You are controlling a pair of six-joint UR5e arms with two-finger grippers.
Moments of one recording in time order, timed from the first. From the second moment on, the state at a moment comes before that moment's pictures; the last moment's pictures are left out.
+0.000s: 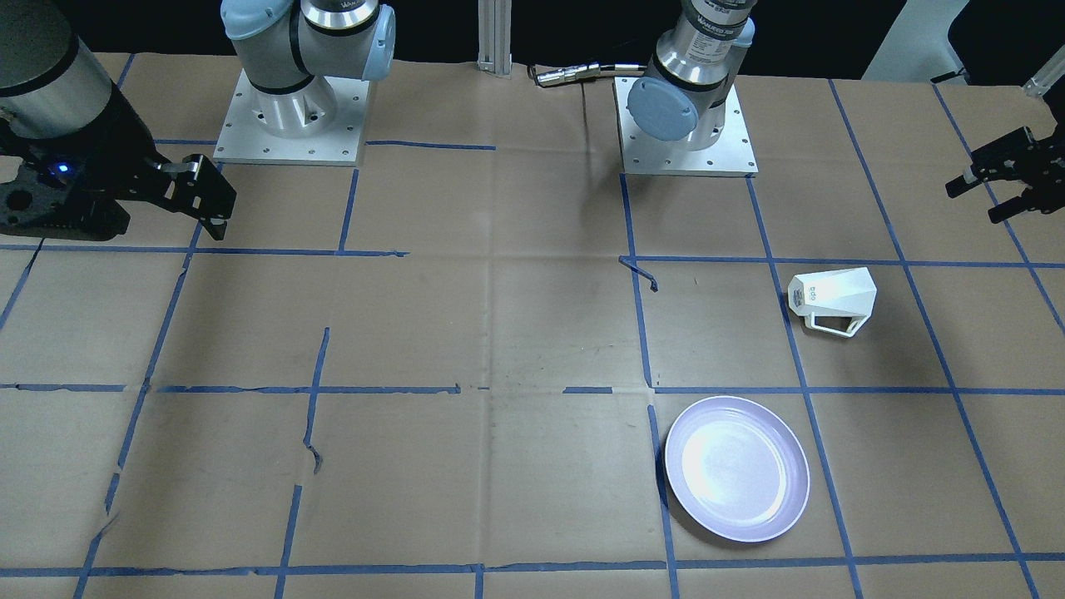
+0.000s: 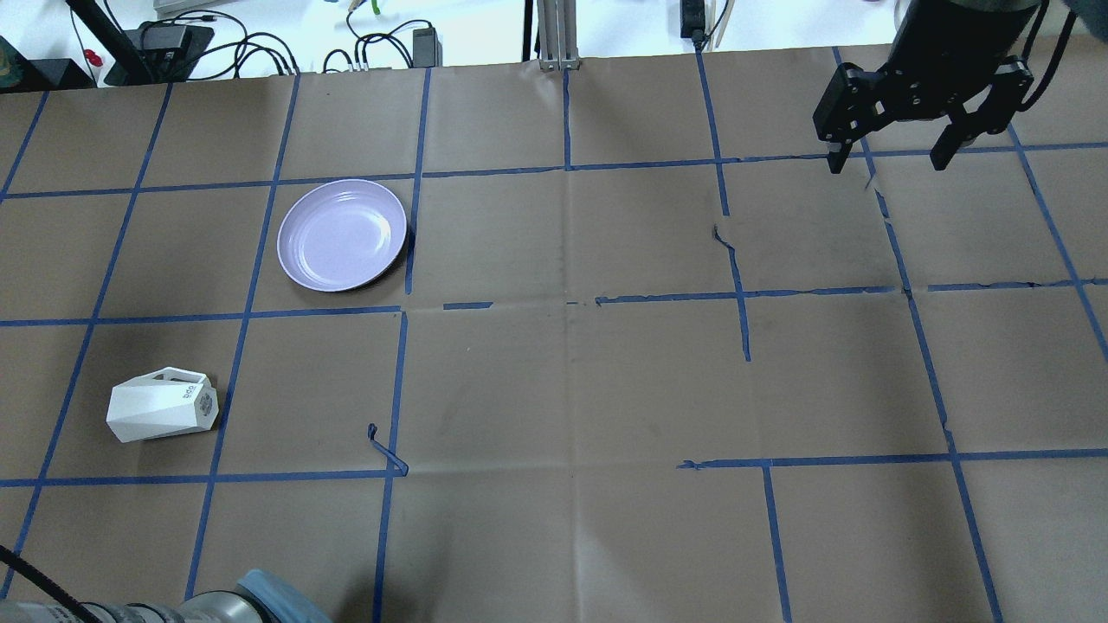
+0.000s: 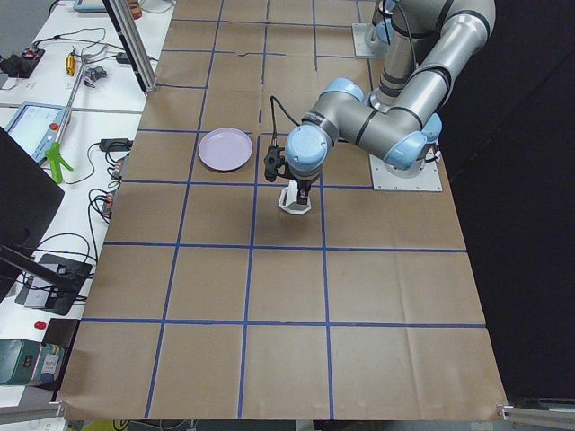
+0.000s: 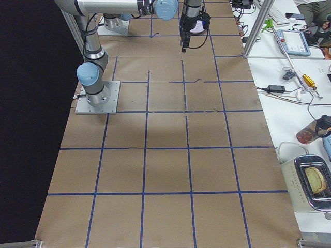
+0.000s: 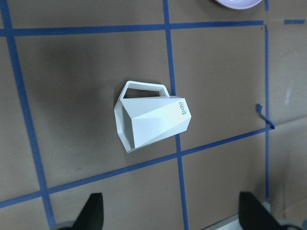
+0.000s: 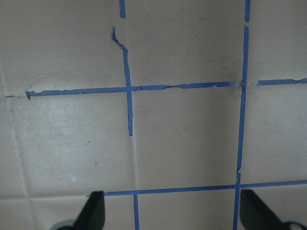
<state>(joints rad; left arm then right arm) -0.60 -1.74 -1.62 -1.79 1.36 1.14 1.47 -1.48 1.43 -1.44 -1.60 -0.06</state>
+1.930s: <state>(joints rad) -0.50 -2.27 -1.62 -2.18 1.00 1.59 1.47 -1.48 1.43 -1.44 -1.60 -0.06</state>
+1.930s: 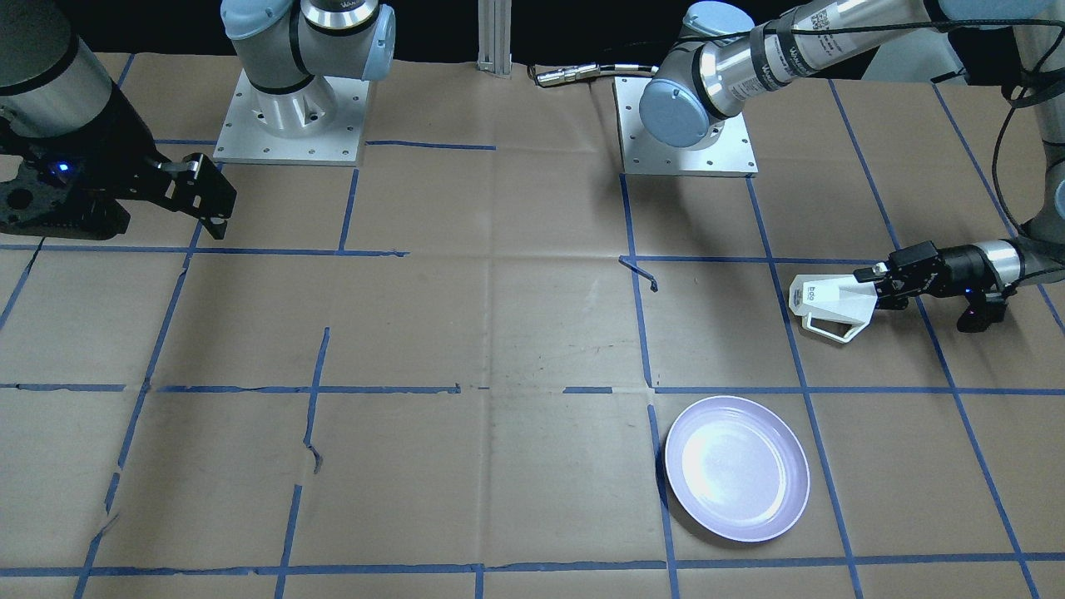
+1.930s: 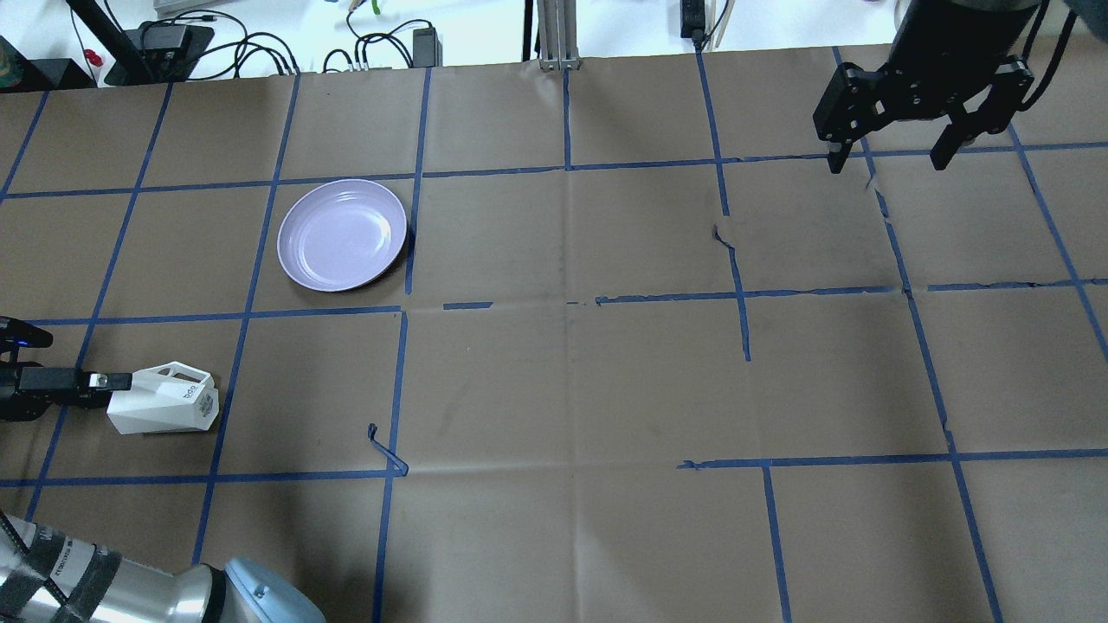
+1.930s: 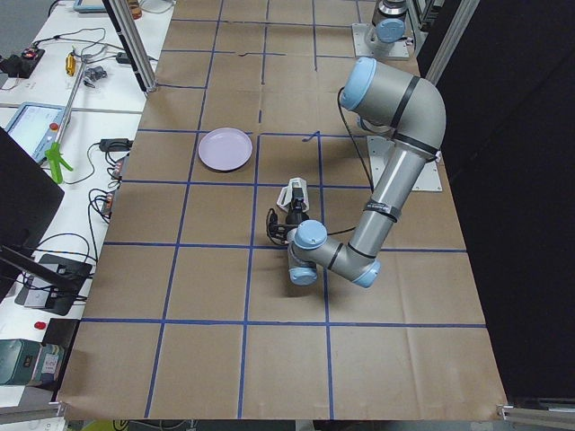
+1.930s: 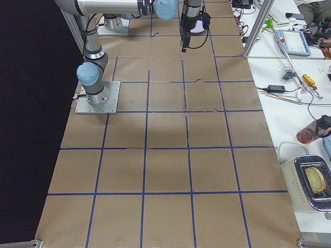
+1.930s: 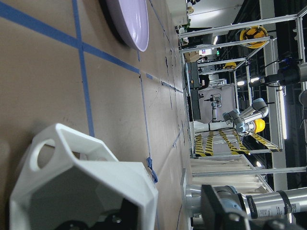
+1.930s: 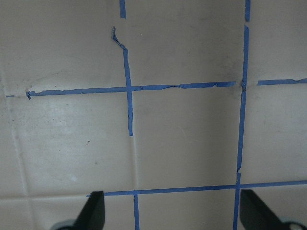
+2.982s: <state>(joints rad) -0.47 -2.10 -1.58 -2.42 0.92 1.51 1.47 -1.48 1.43 -1.44 -1.60 -0.06</state>
